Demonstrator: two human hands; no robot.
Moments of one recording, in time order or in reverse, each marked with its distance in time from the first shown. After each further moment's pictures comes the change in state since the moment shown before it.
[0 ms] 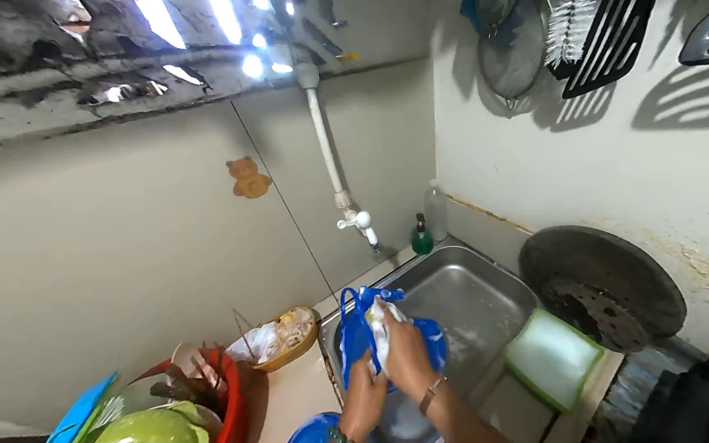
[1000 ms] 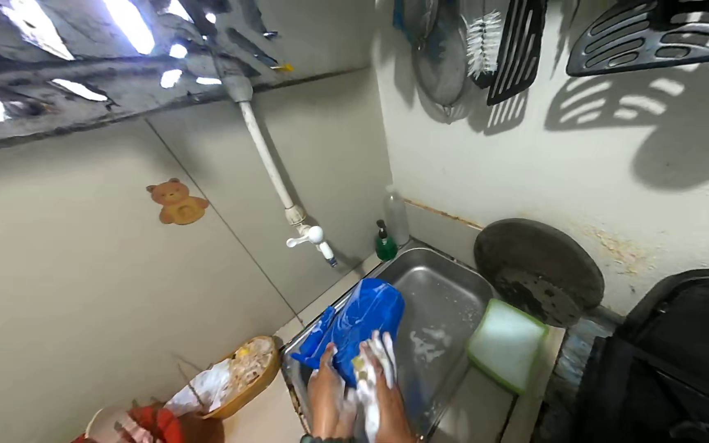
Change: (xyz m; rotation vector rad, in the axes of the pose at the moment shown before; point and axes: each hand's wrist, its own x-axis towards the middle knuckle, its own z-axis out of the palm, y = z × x) left_hand 0.034 0.051 0.034 -0.886 0.516 -0.528; right_hand -0.037 0.073 0.083 0.487 0.574 -0.398
